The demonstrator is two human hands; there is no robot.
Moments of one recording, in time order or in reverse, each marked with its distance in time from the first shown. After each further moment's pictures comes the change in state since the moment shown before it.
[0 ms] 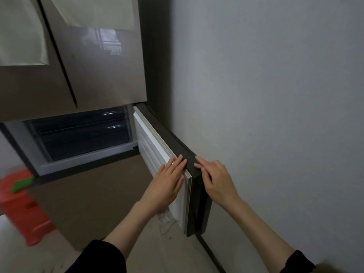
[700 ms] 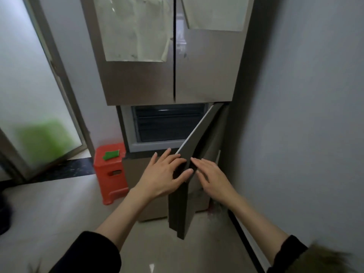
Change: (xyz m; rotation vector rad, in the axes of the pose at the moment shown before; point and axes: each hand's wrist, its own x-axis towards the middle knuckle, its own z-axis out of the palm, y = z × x) left_hand -0.157 -0.155 -0.156 0.224 0.048 -0.353; right_hand 0.048 -0.190 0.171 0.166 -0.382 -0.181
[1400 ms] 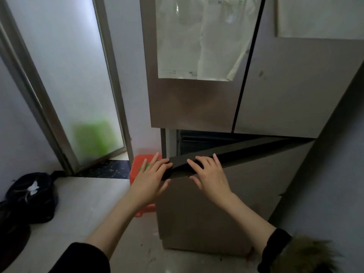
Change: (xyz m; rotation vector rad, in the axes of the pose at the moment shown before) left_hand 0.076 -0.210 -0.036 0.172 0.105 -0.292; right_hand 0.251 -0.037 0.104 -0.405 0.005 -0.347
